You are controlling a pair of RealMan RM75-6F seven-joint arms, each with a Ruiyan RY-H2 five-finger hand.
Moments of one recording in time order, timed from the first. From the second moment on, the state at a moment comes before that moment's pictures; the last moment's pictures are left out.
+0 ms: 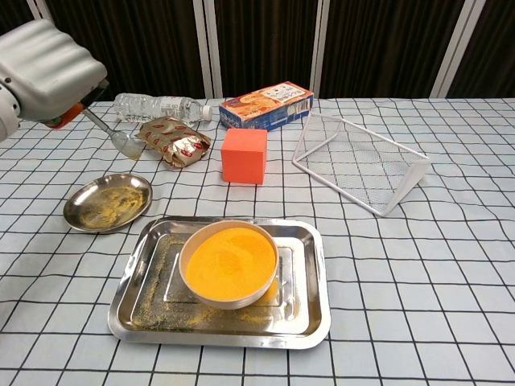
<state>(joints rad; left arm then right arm) -0.83 -1.55 -0.01 -1.53 0.98 1.48 1.27 0.06 -1.06 0.04 -1.71 -1.46 1.41 0.09</state>
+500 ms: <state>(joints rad) -0.76 -1.76 -0.04 -1.19 0.96 1.35 1.14 0.06 -1.06 0.04 -1.72 -1.46 1.41 0.10</state>
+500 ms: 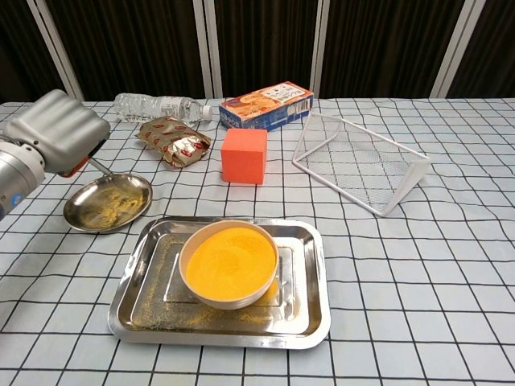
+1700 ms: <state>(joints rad) -0.68 -1.75 -0.14 -1.18 0.99 1.34 1.10 0.06 -1.06 0.04 -1.72 -1.45 1.41 0.10</state>
